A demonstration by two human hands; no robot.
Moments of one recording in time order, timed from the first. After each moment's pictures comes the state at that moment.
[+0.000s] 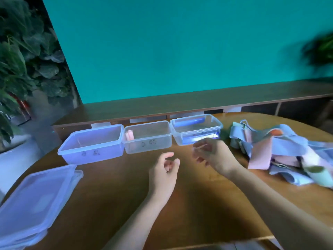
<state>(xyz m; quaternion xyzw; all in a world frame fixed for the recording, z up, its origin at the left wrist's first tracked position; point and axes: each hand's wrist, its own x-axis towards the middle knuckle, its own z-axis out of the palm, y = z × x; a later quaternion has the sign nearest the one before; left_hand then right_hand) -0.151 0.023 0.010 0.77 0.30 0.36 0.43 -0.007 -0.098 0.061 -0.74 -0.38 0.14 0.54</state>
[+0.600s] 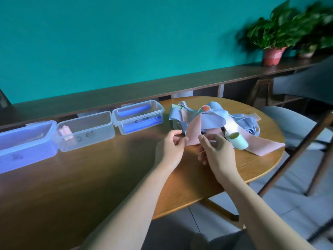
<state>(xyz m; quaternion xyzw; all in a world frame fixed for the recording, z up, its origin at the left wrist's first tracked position) -0.011 -0.113 0.010 0.84 0.20 0.26 0.42 0.025 -0.256 0.008 -0.75 -0.16 -0.05 0.64</state>
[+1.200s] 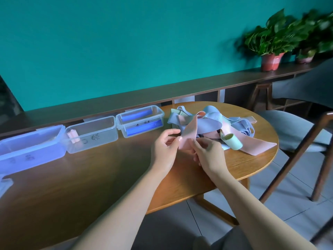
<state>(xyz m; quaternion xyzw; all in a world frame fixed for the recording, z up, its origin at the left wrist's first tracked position) -0.038 -0.121 0.019 0.76 0.13 0.34 0.53 0.023 -0.255 0.007 -0.77 -0.20 -0.04 0.61</state>
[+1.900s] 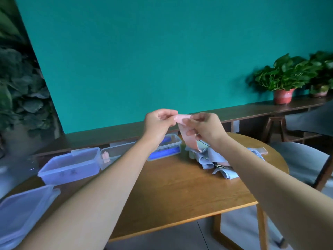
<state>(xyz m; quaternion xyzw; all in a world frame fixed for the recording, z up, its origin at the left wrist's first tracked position) -0.093 -0.097 0.202 0.75 0.10 0.41 0.51 -0.002 -0.235 0.189 -0.67 -0.31 0.05 0.67</state>
